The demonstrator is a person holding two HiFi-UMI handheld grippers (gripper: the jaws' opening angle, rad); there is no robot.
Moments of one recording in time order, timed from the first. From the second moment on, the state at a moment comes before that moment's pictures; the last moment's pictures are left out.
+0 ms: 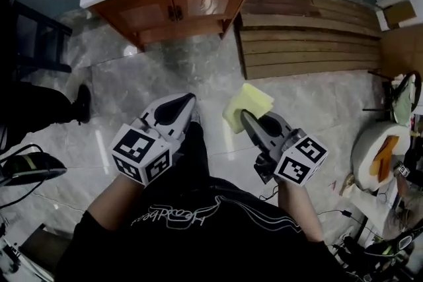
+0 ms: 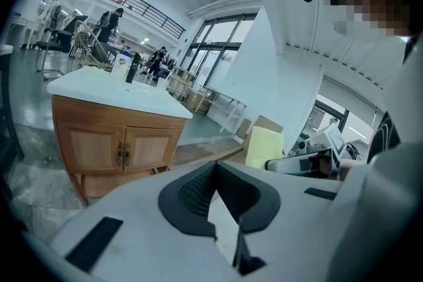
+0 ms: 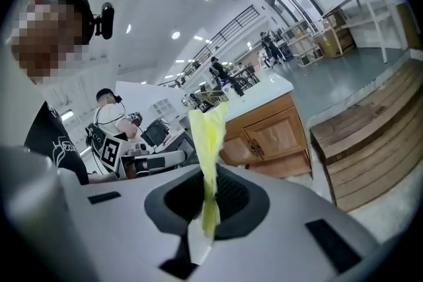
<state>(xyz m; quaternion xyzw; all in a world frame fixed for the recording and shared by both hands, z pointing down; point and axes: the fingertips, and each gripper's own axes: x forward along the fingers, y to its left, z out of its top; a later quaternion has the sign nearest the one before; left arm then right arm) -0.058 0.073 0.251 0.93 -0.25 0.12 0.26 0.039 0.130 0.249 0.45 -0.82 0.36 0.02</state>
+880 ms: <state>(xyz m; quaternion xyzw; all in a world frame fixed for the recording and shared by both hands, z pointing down) -0.090 -0.143 0.398 0.88 -0.35 0.08 0.30 0.006 -0.131 0.380 0.40 -0.85 0.34 0.08</state>
